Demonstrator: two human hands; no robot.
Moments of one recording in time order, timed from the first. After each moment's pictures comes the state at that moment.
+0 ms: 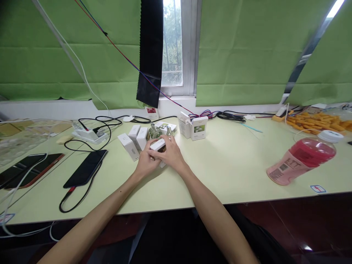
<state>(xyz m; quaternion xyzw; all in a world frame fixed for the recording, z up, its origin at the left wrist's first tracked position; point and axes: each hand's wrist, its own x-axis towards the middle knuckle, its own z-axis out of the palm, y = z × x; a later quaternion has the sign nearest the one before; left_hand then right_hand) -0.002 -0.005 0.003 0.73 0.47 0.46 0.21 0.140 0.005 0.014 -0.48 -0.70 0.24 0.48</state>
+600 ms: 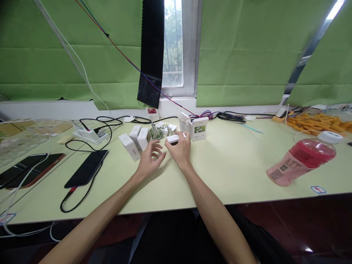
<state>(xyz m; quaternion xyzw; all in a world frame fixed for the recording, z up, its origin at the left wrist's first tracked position) 0.000 -0.001 0.000 0.73 0.44 0.47 0.21 0.152 0.017 0.013 -0.59 -0.56 0.11 0.58</state>
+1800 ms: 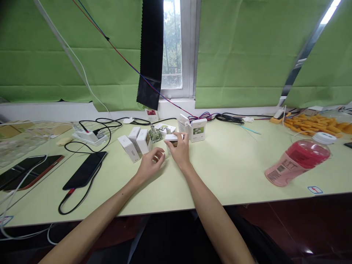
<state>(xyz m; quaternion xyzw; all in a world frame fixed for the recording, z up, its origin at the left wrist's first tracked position) 0.002 -0.005 -0.001 0.77 0.44 0.42 0.19 0.161 0.026 -0.003 -0.52 -0.61 0.08 0.60</state>
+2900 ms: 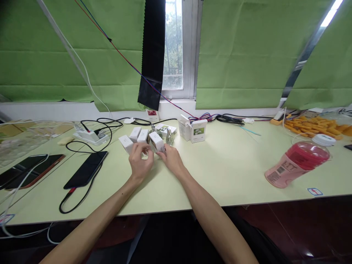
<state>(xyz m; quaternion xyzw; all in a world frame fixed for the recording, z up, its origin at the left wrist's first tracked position) -0.007 0.002 0.004 0.67 0.46 0.58 -0.06 0.137 0.019 -0.017 -0.50 -0.72 0.22 0.42</state>
